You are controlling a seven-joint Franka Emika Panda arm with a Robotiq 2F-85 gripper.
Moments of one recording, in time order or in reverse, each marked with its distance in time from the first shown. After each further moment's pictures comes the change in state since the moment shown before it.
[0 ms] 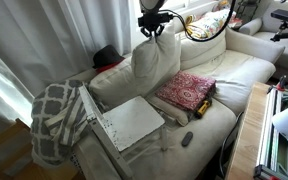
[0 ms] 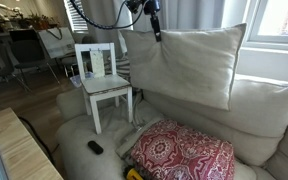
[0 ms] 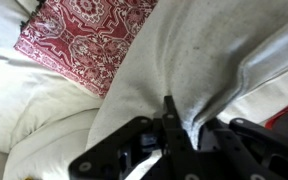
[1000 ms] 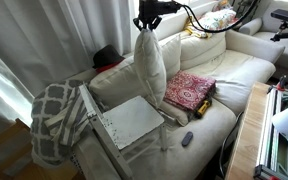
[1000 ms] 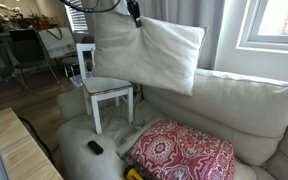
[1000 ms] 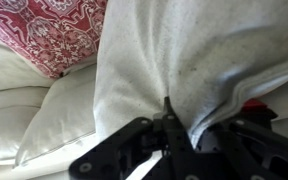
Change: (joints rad) arm 0.024 -0.288 0.133 -0.304 -0.064 0.192 -0.126
